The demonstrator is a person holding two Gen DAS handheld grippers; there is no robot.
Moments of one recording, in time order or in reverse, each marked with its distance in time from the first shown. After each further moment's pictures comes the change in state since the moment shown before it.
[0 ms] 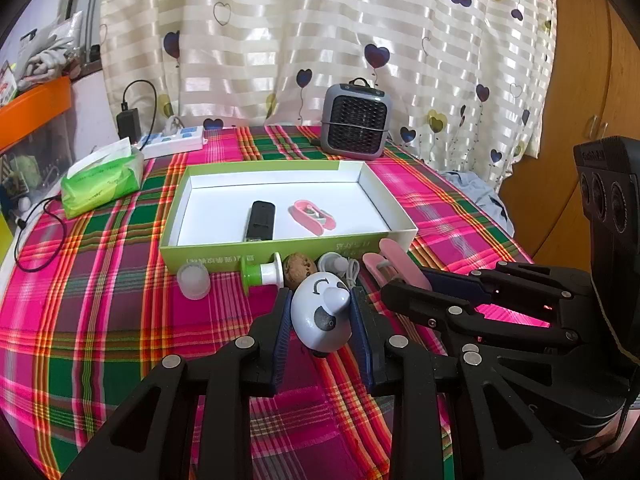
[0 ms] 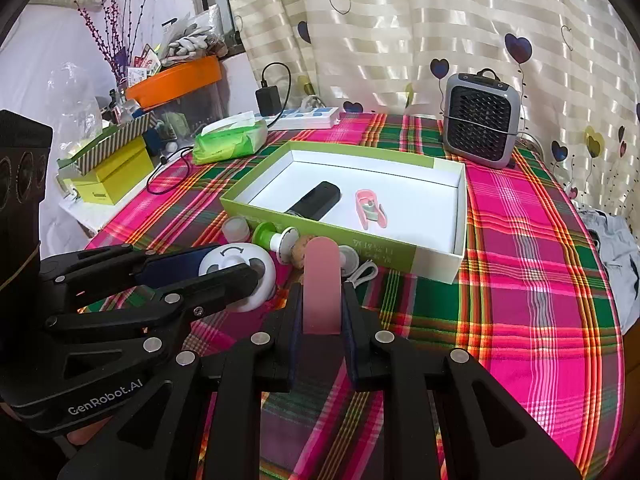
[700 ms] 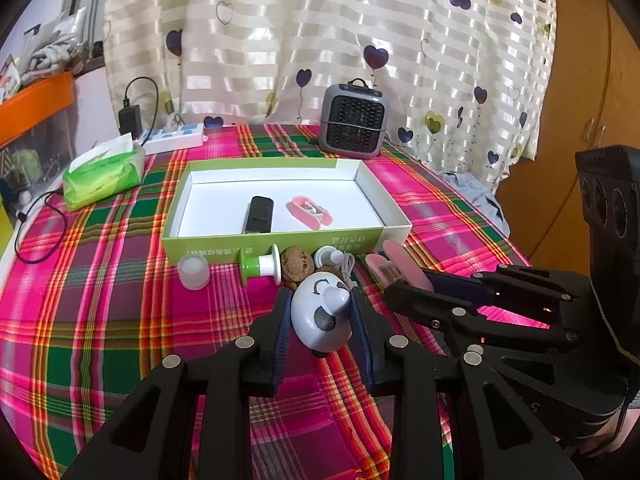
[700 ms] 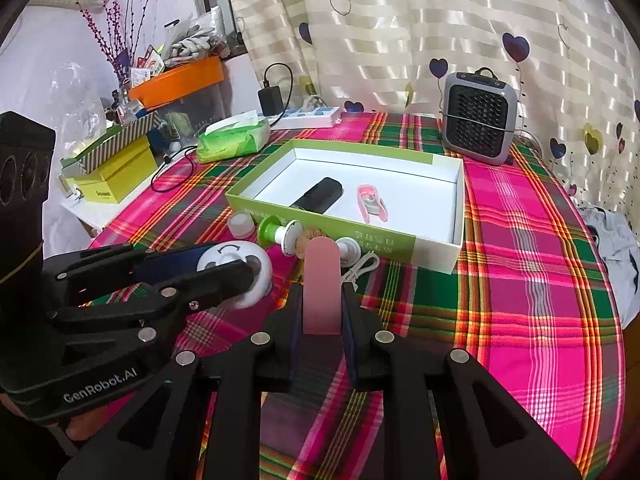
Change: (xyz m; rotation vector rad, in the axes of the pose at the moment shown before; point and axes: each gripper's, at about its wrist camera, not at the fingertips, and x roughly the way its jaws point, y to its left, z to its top) left arm 0.000 0.001 -0.001 -0.006 0.003 -0.006; right arm -0.006 0.003 -0.005 0.000 -0.003 0.006
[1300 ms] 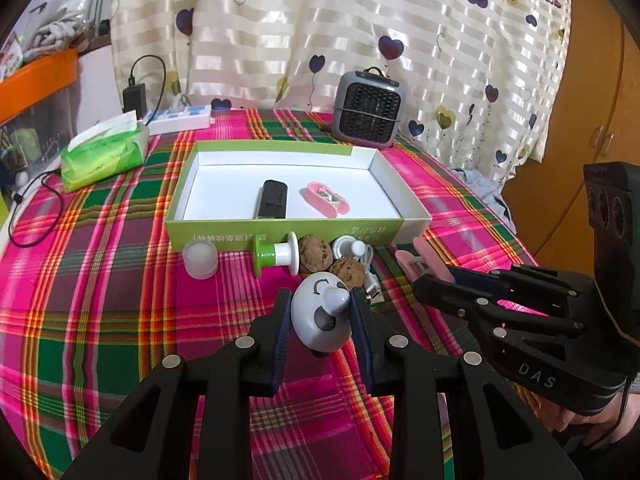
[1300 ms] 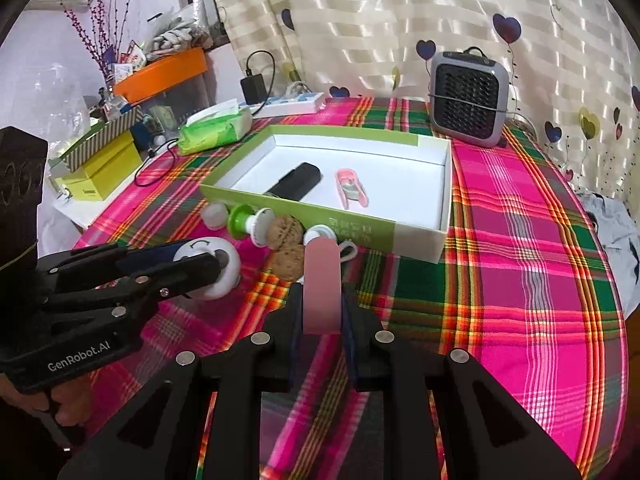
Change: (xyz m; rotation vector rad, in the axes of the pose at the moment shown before) left arm 0.013 0.017 -0.004 -0.043 0.034 -0.004; right arm 0.013 -0.015 -0.003 0.024 0.038 -0.017
